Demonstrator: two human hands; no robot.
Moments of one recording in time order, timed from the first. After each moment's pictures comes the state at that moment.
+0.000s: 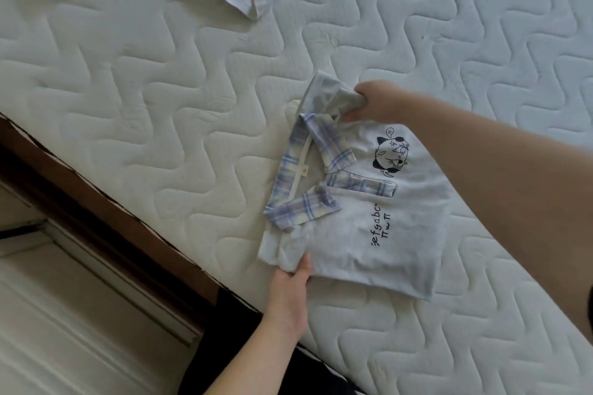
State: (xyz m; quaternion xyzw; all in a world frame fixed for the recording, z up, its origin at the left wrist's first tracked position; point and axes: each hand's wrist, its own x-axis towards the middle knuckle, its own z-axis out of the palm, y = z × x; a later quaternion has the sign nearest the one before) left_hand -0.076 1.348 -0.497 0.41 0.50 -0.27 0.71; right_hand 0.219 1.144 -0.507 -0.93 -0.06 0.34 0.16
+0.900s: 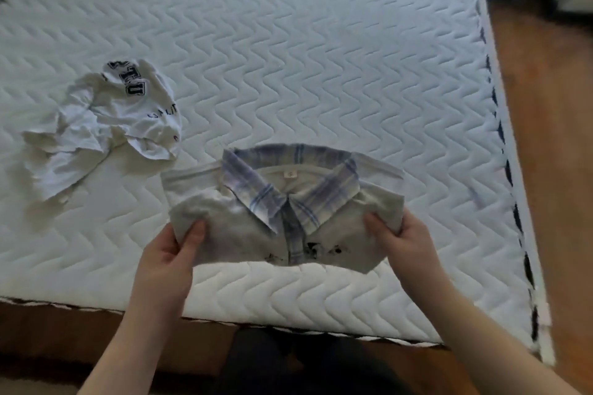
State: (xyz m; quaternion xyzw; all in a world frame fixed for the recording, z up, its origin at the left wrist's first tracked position) left_hand 0.012 1.414 -0.198 0.75 -0.03 -0.21 0.63; right_hand -0.159 1.145 -0.219 -0.65 0.38 -0.13 0.64
